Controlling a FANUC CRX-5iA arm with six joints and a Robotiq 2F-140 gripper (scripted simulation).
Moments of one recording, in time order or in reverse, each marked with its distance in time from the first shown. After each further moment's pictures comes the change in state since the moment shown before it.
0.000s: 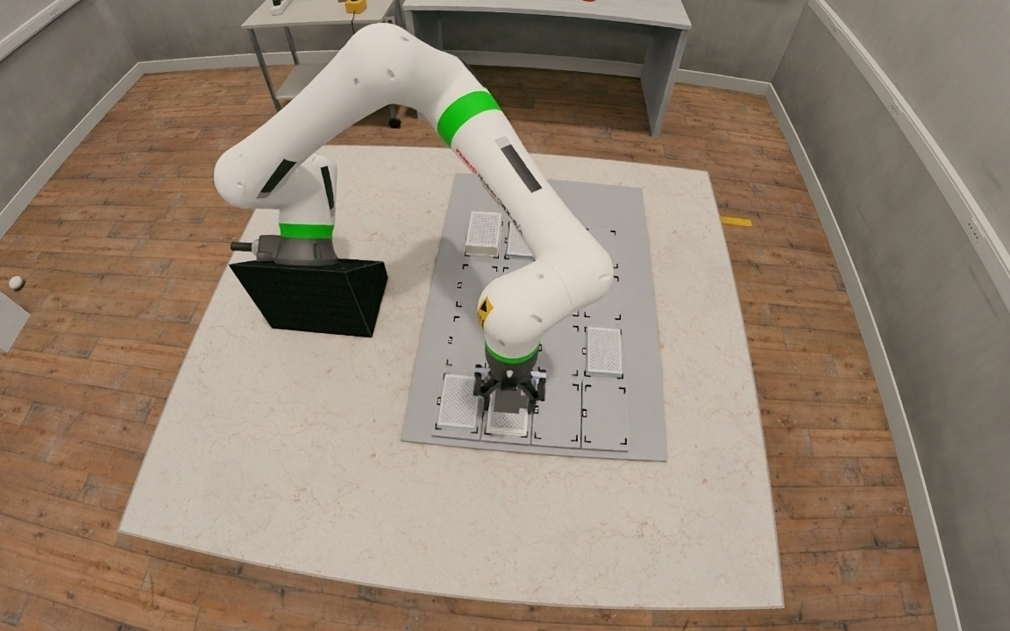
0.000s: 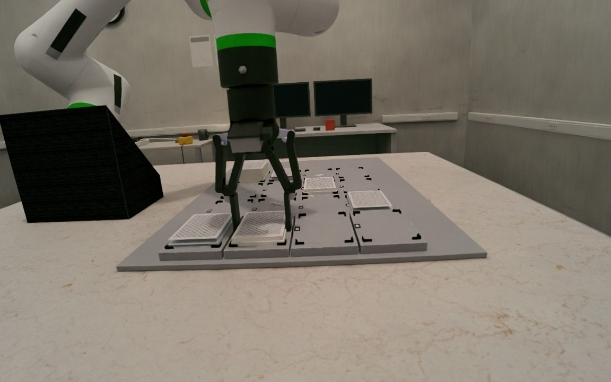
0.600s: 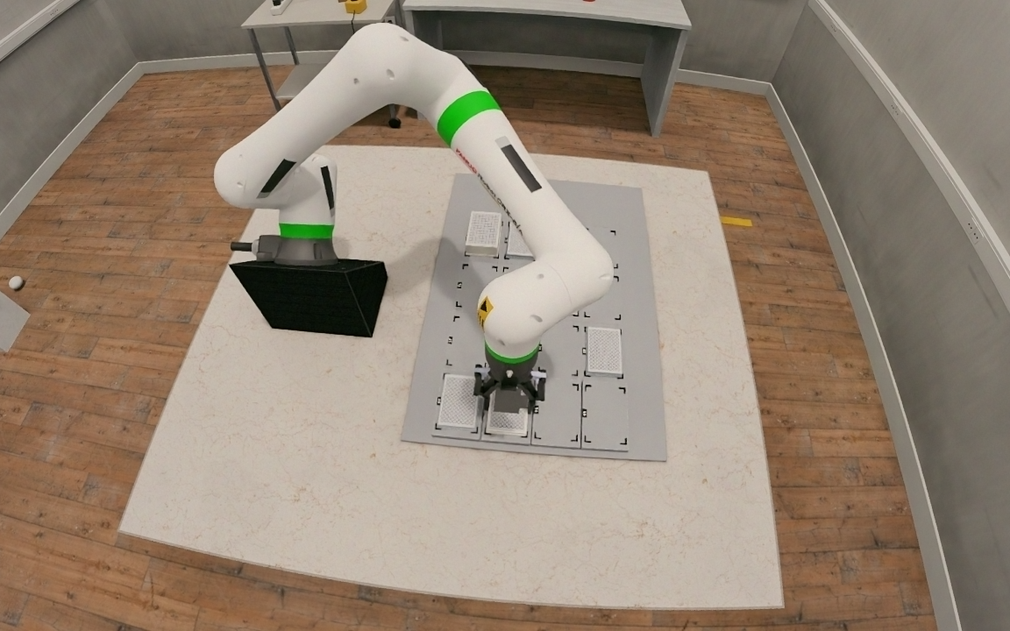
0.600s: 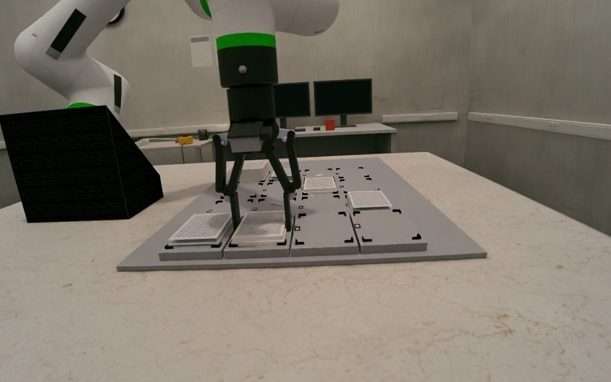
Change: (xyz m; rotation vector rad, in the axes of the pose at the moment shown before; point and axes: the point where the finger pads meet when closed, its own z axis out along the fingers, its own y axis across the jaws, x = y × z) arm 0.000 0.000 -0.001 0.000 0.000 0.000
